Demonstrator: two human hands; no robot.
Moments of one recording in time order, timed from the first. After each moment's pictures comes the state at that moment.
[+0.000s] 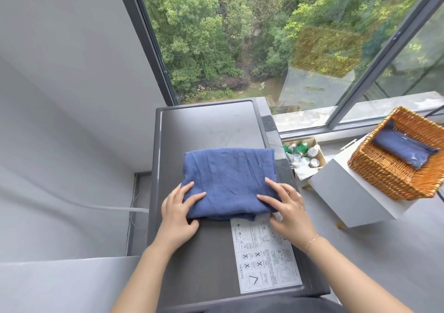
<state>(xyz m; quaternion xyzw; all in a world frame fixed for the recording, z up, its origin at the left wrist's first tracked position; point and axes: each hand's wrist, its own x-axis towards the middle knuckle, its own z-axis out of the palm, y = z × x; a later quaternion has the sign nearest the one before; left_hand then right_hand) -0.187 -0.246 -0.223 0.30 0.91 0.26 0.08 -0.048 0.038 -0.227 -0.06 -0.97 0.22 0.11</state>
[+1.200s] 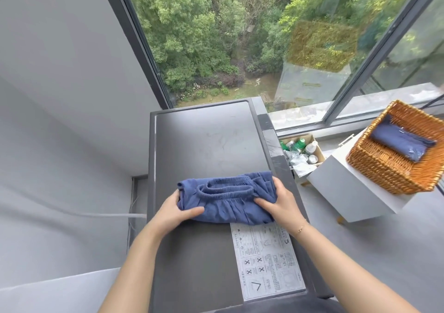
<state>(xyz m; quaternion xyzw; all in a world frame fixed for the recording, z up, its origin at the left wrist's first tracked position) -0.226 -0.233 -0.192 0.06 0.78 0.48 0.40 -0.085 0.031 -0.216 -0.27 -0.81 0.52 0.02</state>
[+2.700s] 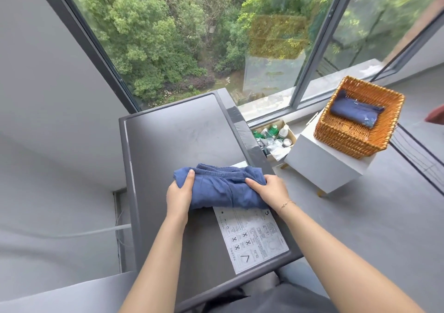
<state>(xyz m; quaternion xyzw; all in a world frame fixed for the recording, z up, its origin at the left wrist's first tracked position) -0.190 -0.158 -0.187 -0.09 0.76 0.58 0.27 -0.056 0.026 -0.209 -0.44 -0.77 0.46 0.00</state>
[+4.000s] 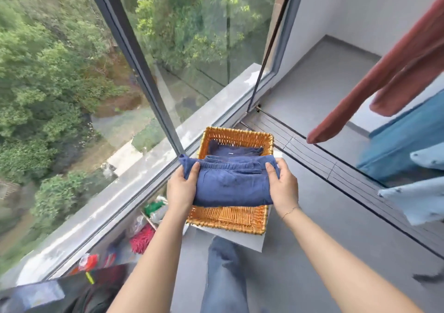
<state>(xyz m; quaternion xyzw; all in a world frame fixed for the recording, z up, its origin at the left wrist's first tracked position) -0.122 0.574 -0.227 0.23 0.84 0.40 0.29 0.091 0.659 -0.236 -0.60 -0.63 0.38 0.30</state>
